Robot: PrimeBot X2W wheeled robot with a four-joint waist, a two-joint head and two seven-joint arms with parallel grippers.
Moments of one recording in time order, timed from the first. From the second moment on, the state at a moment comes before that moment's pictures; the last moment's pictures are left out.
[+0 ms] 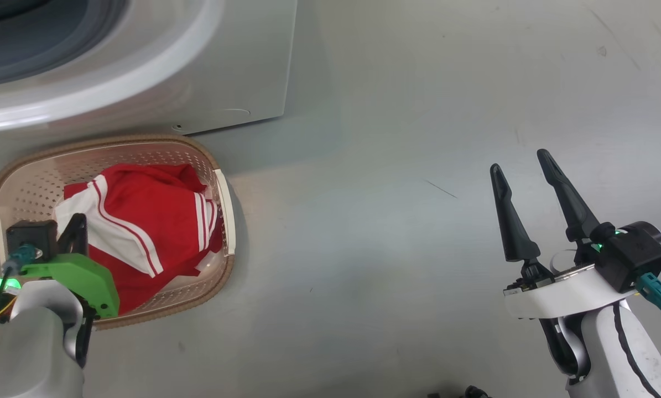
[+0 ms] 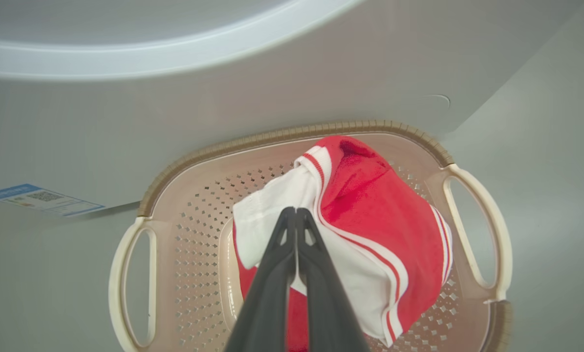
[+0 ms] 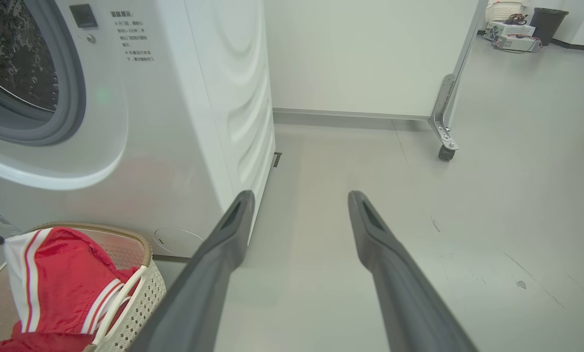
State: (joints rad) left arm -0.45 0.16 -0.01 0.72 -0.18 -0.09 -0.12; right arm -0.13 -0.11 0.17 -0.03 0.25 0.12 -0.25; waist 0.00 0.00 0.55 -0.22
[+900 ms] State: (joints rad) left arm -0.61 0.15 0.07 1.01 -0.27 -0.04 -0.08; right arm -0.16 -0.12 0.17 -0.06 0.22 0.12 -0.25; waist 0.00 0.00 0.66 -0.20
